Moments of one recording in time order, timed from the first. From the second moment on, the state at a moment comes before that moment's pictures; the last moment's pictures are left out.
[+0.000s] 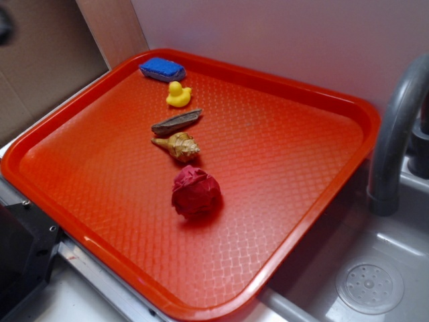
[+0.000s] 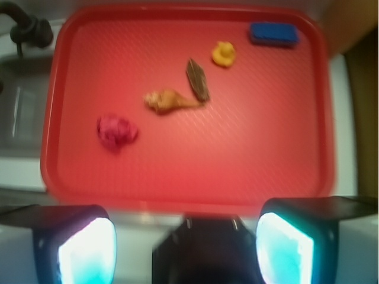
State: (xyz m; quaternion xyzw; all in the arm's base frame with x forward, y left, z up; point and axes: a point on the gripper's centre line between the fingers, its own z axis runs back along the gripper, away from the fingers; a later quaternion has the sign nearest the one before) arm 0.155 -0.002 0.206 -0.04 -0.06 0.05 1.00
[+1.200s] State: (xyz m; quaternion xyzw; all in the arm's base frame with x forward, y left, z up) arm 0.245 0.003 0.026 -0.03 -0.09 0.14 0.99
